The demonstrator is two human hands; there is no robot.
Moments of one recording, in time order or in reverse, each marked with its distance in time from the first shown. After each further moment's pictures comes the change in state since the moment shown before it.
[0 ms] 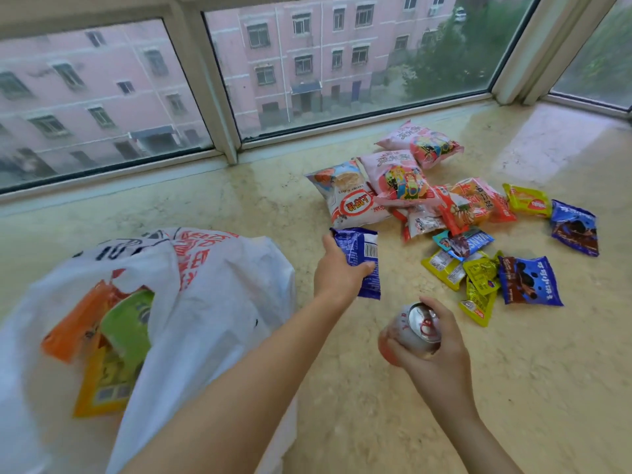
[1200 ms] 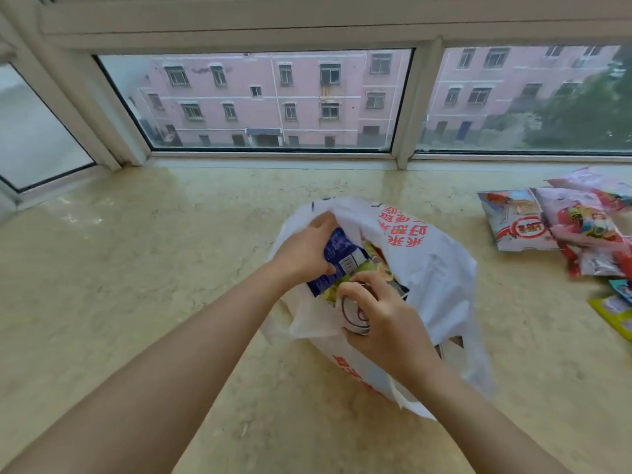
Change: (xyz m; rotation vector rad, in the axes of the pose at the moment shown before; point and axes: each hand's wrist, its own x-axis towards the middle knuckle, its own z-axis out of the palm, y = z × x) left_hand -0.119 -0.100 -0.343 0.692 0.076 0.181; right_hand -0.147 -0.186 0.202 -0.322 -0.542 -0.969
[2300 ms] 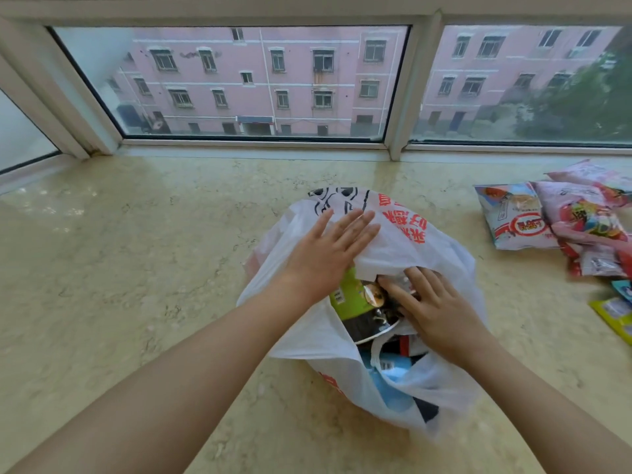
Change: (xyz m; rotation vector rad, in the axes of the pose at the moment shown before) left_hand 0.028 0.013 0.052 0.906 0.222 0.390; right_hand -0.025 0.154 0.001 -0.556 -0.186 -0.168
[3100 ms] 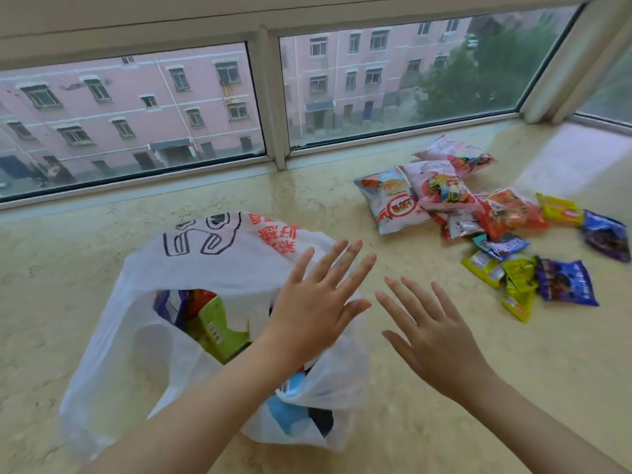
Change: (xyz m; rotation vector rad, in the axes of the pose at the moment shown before) left_hand 0.067 0.134 -0.058 -0.342 0.235 0.160; right_hand -0.124 0.056 -0.058 -0.104 -0.001 0.351
